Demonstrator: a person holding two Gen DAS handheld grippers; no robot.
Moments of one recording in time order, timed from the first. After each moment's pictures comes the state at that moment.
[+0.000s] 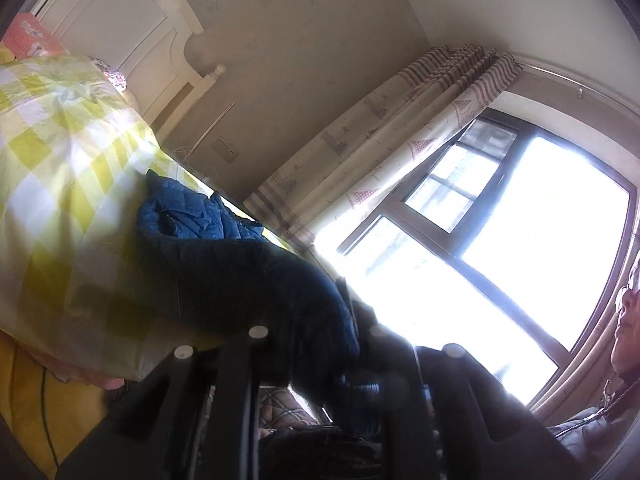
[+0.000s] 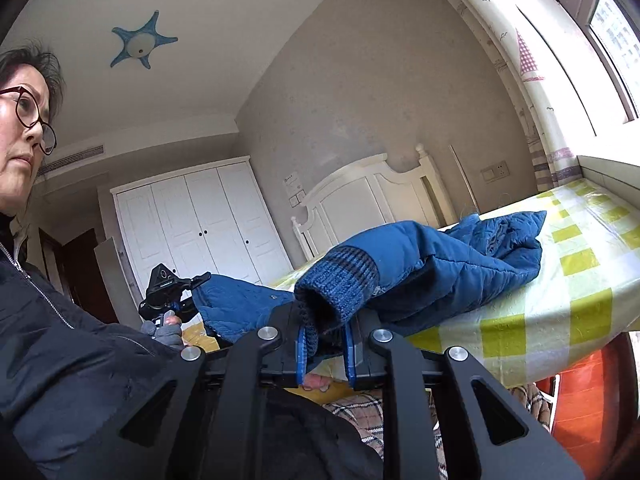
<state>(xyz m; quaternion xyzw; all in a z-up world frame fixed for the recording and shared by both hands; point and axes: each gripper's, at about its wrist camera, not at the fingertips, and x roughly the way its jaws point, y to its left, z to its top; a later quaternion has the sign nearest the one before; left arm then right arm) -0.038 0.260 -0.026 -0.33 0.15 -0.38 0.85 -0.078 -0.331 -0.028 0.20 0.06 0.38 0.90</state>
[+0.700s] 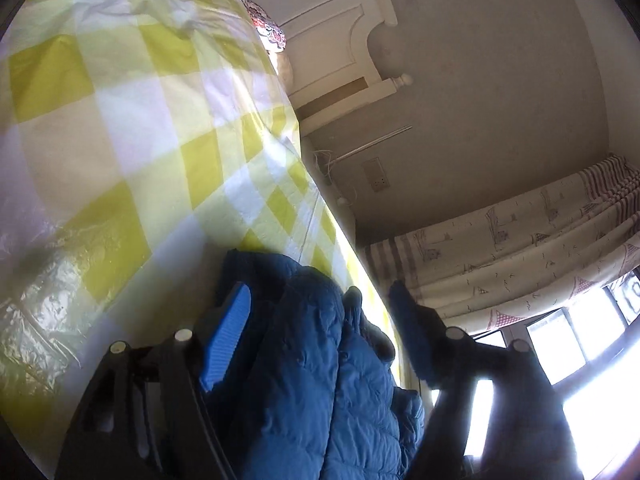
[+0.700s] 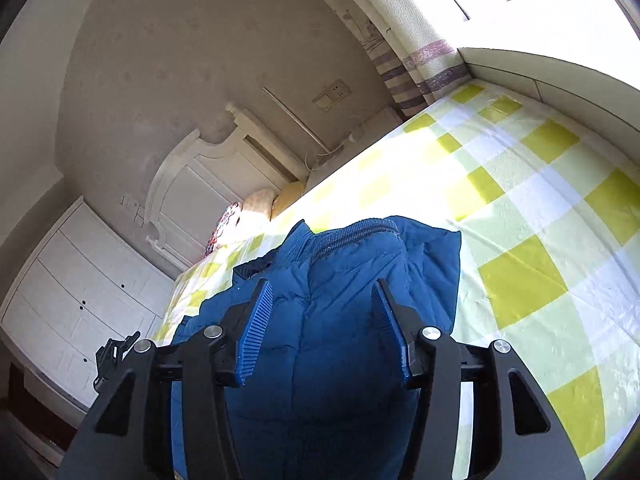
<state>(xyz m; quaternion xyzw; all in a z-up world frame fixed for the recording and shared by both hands) 0.305 0.279 -0.060 -0.46 0.29 -0.12 0.83 0.275 -0.379 -0.038 0.34 0.29 0.13 0.88</state>
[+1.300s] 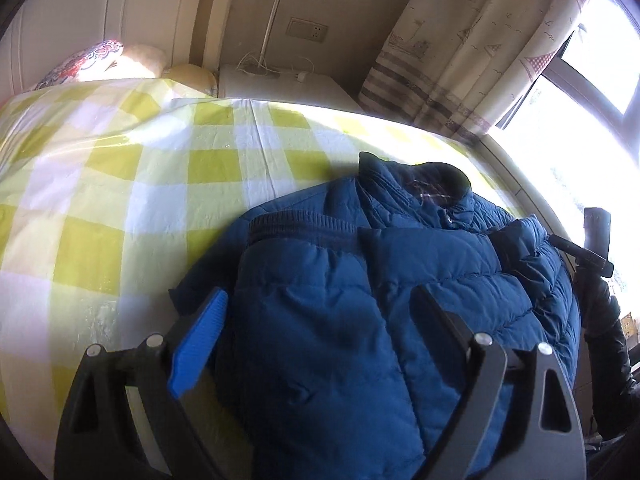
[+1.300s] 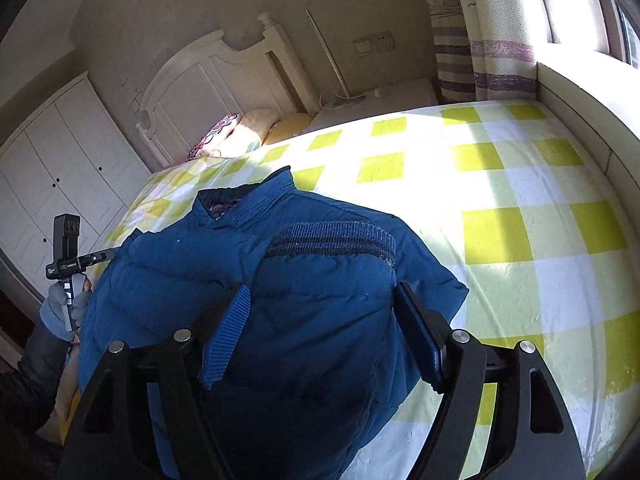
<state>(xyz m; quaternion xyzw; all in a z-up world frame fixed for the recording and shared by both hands) 0.386 0.165 -0.054 -0.04 0.44 -0.24 0.86 0.338 -0.357 -0.051 0.15 0.39 0.20 0.88</state>
